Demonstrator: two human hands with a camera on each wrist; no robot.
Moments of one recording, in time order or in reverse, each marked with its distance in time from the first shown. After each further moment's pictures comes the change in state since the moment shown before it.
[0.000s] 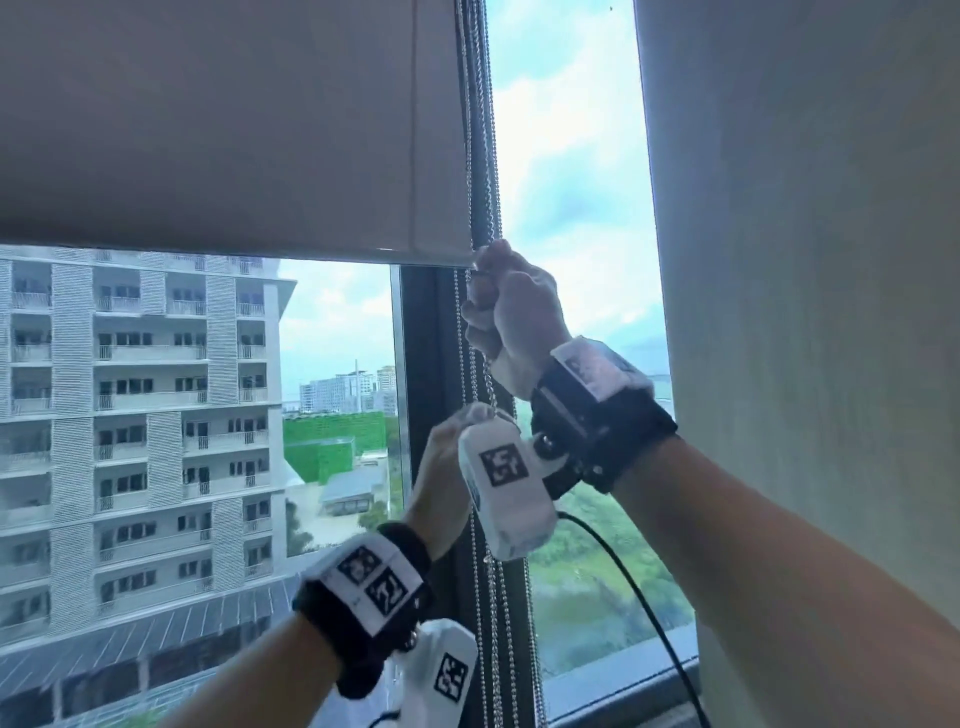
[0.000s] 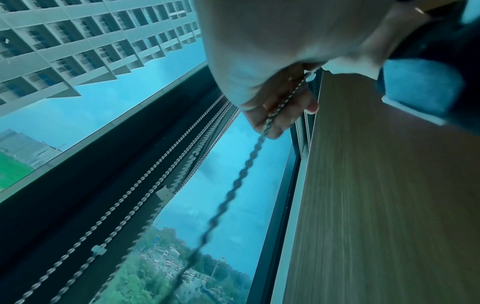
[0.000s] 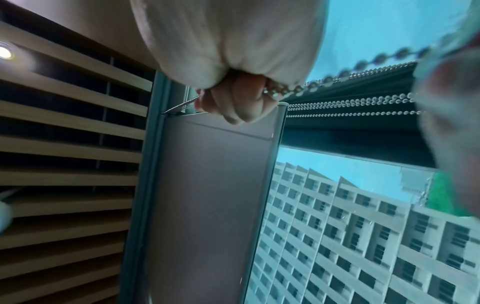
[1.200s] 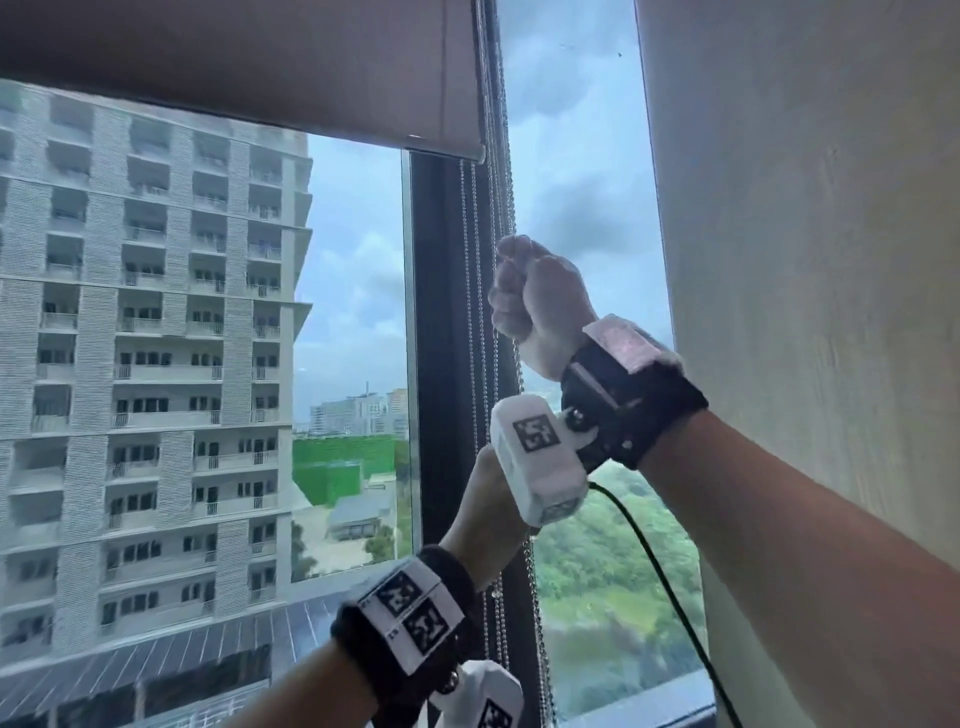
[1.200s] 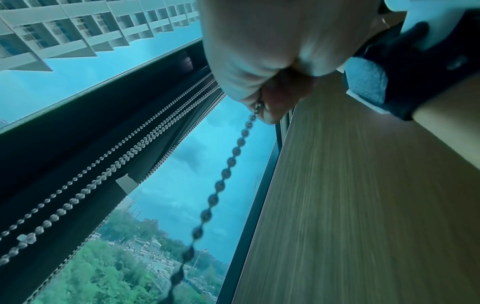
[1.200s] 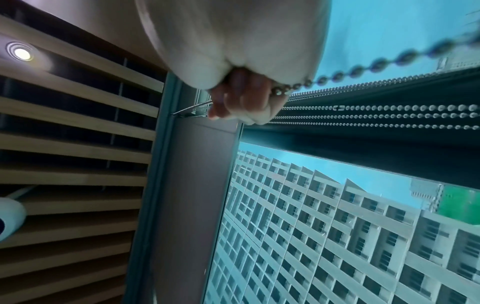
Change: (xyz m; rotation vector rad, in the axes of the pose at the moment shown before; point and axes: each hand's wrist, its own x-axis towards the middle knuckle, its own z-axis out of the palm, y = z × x) left_hand -0.004 0.012 0.022 0.057 -0.155 0.211; right_hand 0.022 -0.035 0.004 -0.094 0.074 -0.008
